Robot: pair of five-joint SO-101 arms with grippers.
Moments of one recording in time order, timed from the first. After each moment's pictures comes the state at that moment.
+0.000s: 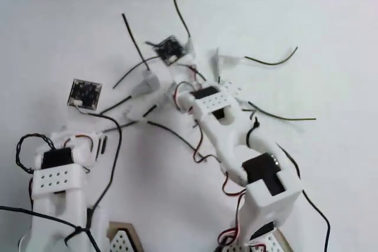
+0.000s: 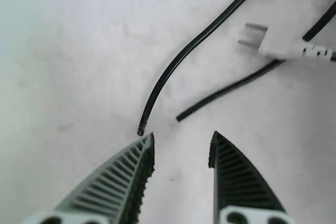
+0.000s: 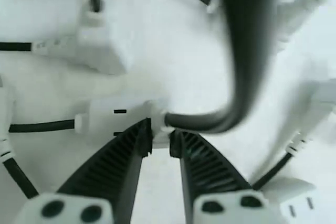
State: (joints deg) left arm -17.5 -50.1 71.9 48.2 -21.0; right arm -23.6 11.9 21.8 26.3 14.2
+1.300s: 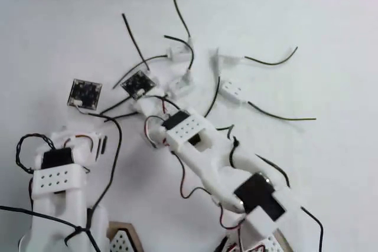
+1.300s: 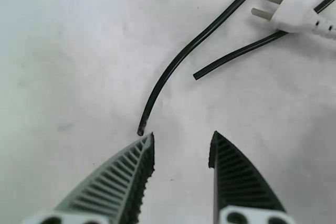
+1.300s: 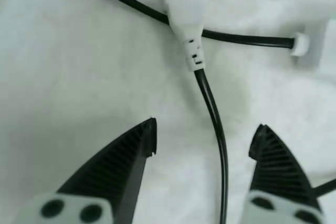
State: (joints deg) left arm -17.5 -50.1 71.9 48.2 -21.0; right arm -41.5 6.9 29.7 39.3 5.6
